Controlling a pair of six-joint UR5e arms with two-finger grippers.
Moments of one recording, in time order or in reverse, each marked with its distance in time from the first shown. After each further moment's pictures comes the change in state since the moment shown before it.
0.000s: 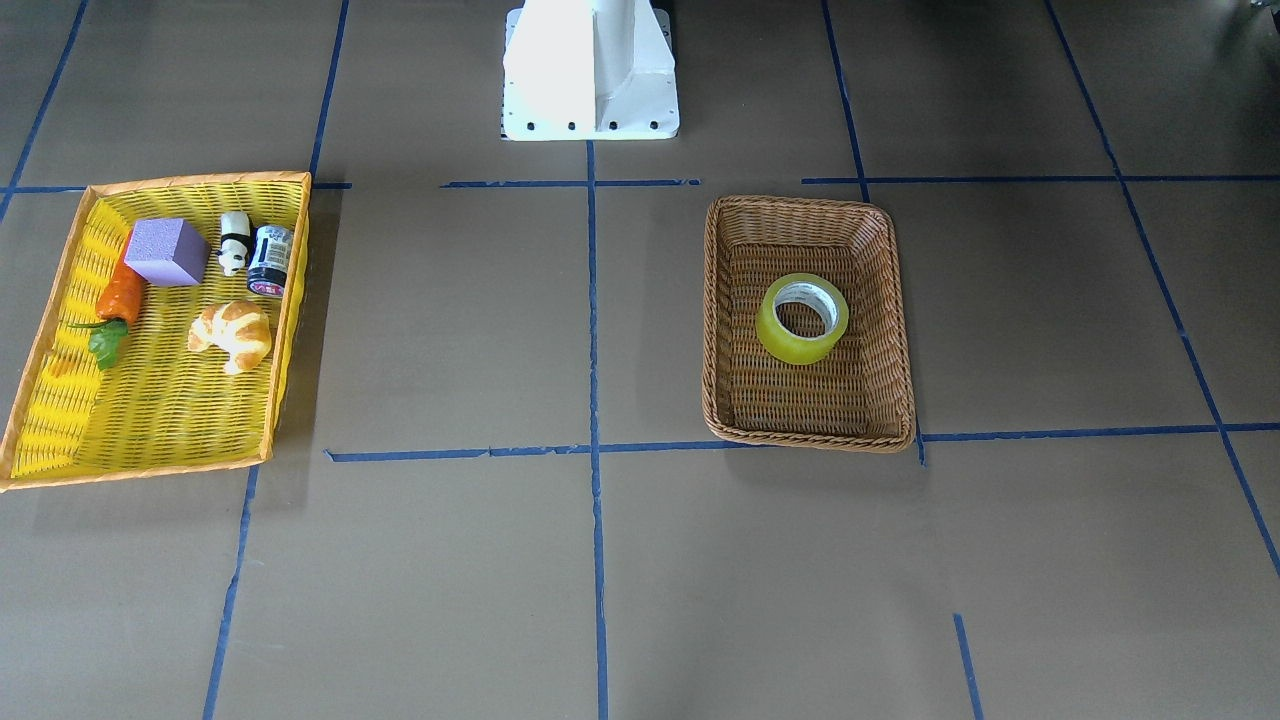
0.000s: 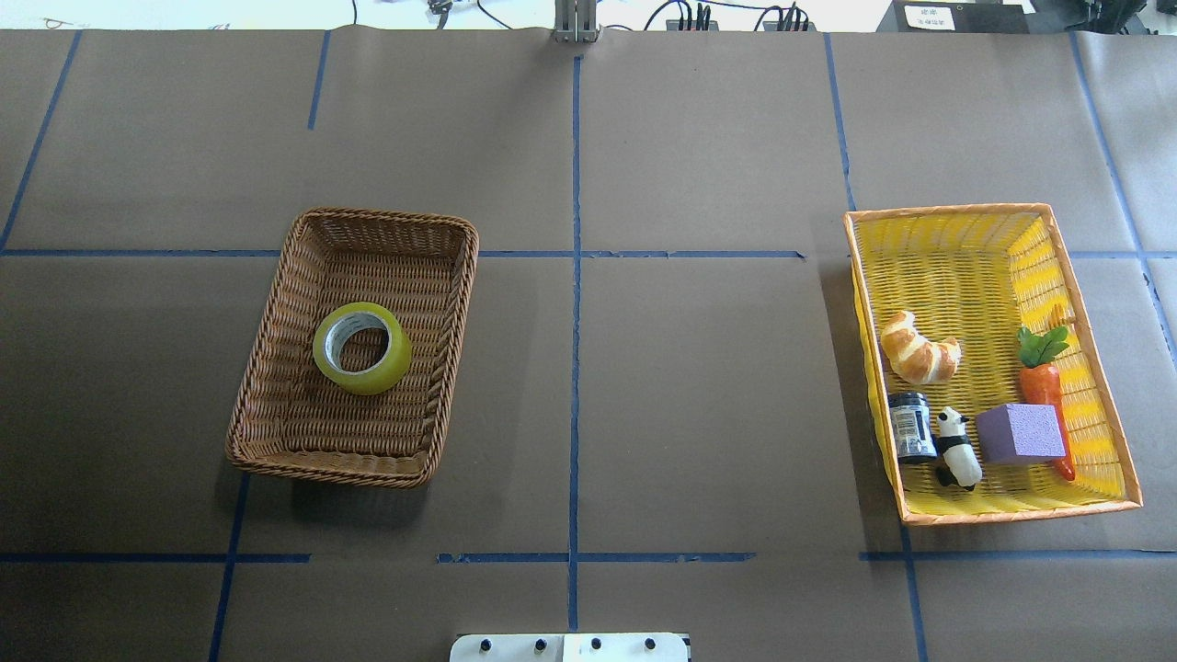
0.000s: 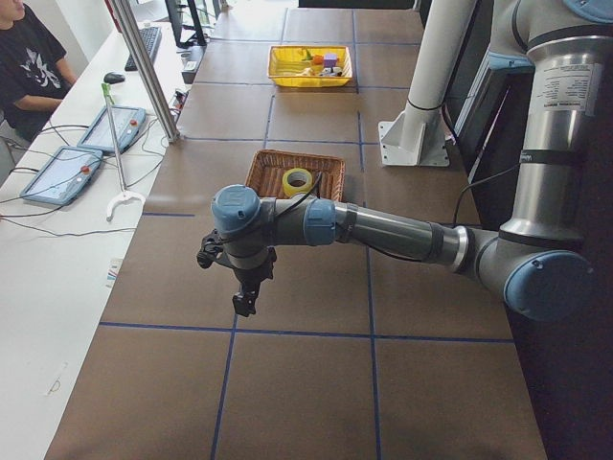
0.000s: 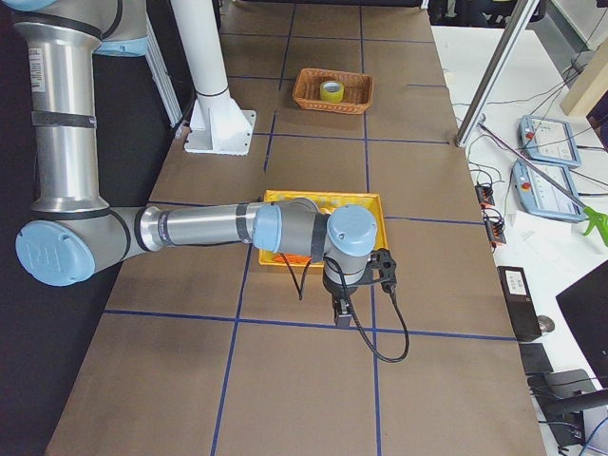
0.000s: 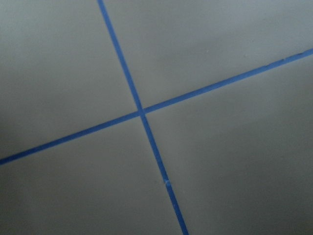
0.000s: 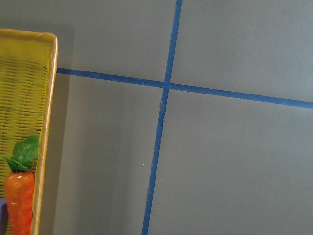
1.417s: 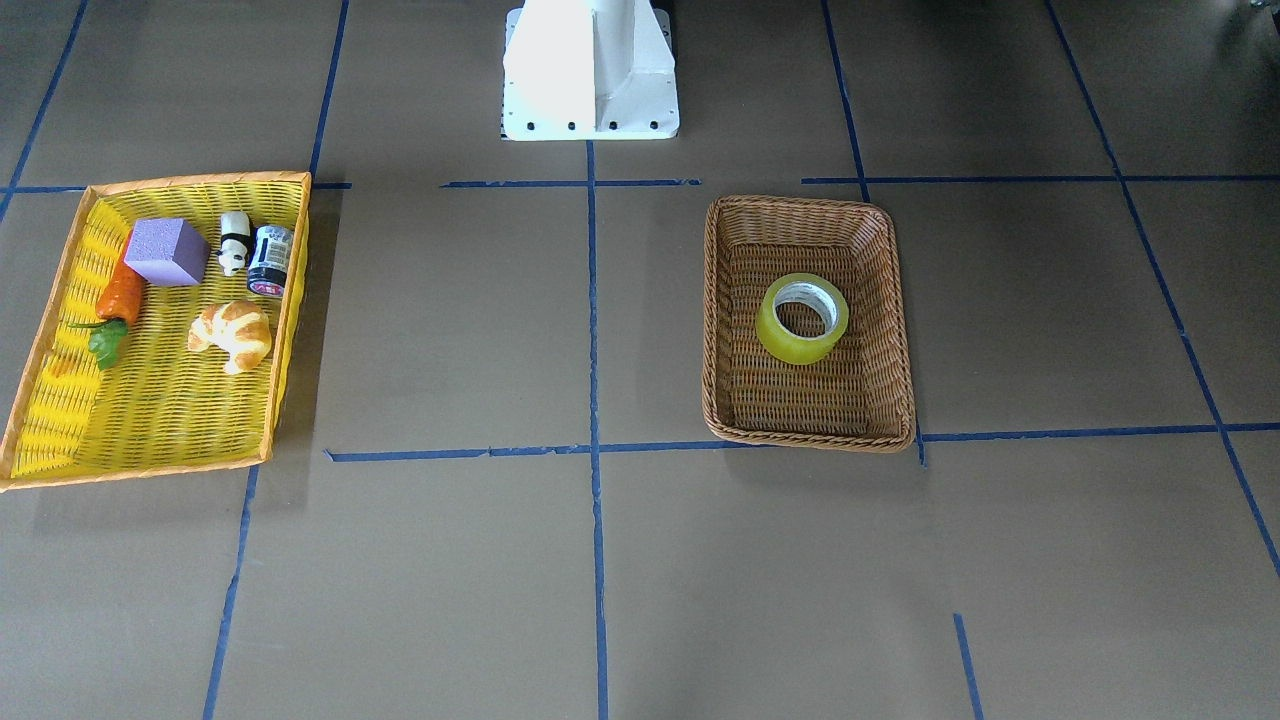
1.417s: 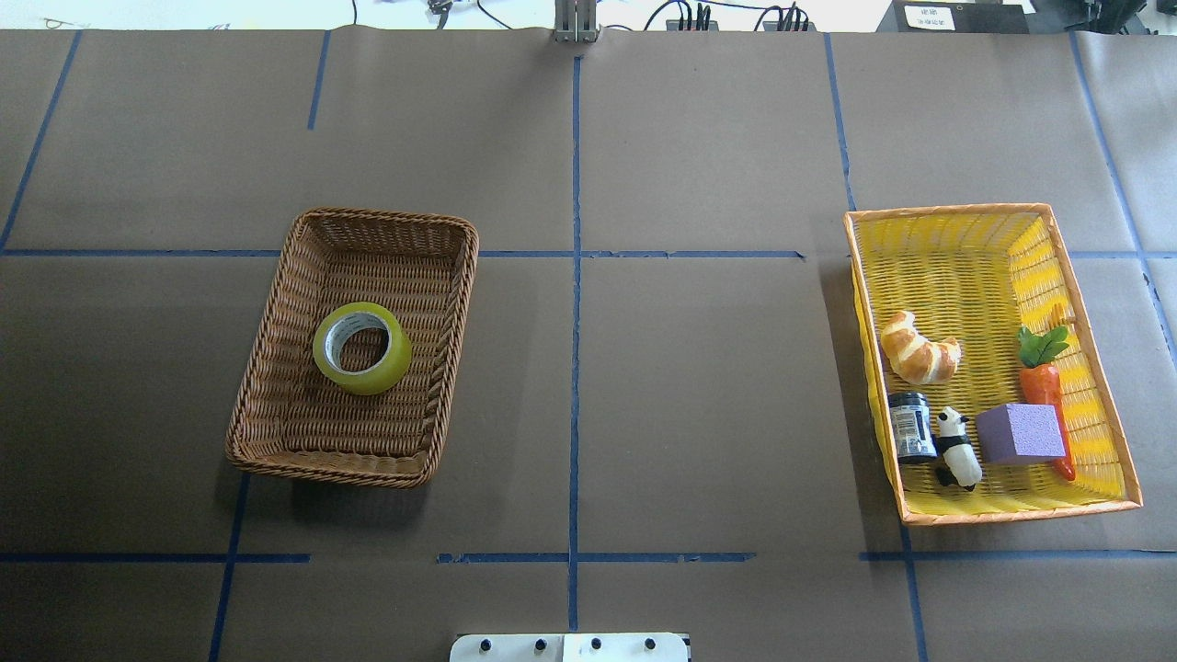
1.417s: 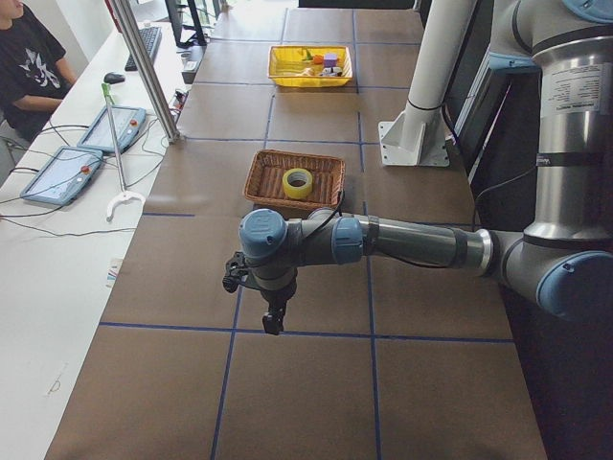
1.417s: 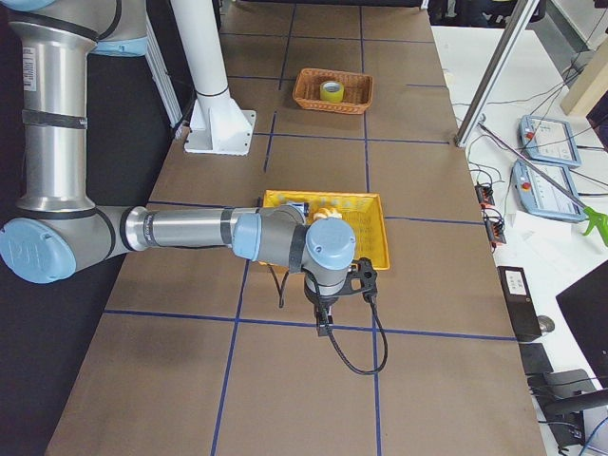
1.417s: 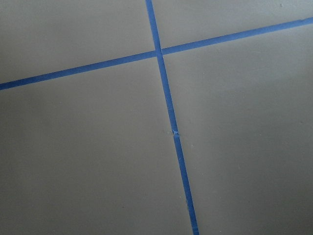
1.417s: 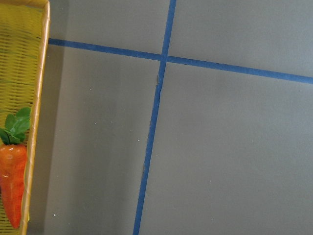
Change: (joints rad) left arm -0.001 0.112 -0.032 -0.026 -0.007 -0.052; right arm 0.007 -0.063 0.026 0.003 0.006 -0.045
